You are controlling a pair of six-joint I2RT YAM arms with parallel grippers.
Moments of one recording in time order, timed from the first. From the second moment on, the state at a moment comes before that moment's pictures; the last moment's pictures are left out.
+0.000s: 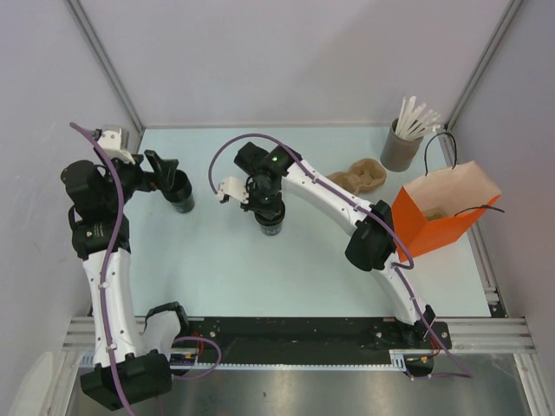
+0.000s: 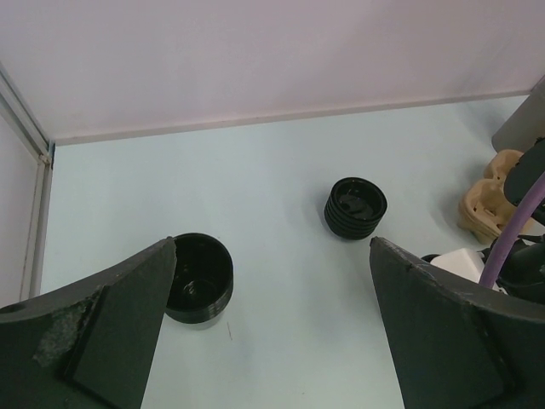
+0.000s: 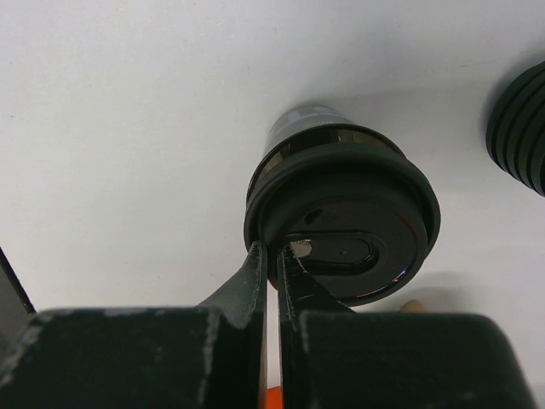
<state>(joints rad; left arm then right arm) 0.32 0.90 1.09 -0.32 0.59 -0.03 0.90 2.28 2.37 -1.33 -0.17 -0.67</state>
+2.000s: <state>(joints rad) 0.34 0.90 1.07 -0.30 0.63 -0.05 0.92 2.30 2.35 -1.34 -0.15 -0.69</state>
